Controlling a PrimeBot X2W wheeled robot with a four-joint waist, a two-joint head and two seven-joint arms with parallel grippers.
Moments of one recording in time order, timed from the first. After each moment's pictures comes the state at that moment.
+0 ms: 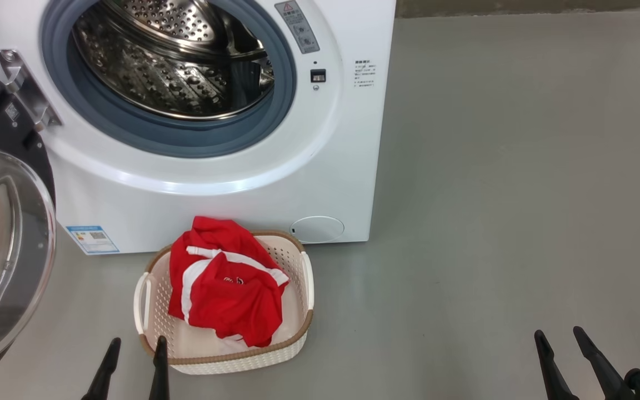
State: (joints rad) left arm 0.08 0.04 0.06 0.18 -0.15 -0.08 -0.26; right arm 0.19 -0.16 0.00 0.18 0.43 0.12 -0.26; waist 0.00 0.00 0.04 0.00
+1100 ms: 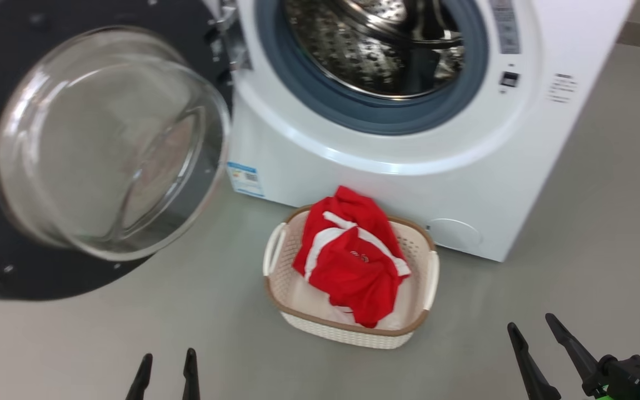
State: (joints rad) left arm 0.10 0.04 -0.08 0.18 -0.29 0.05 -0.26; right arm 0.14 -0.22 0.10 0.17 0.43 0.12 -0.26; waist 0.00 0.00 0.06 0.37
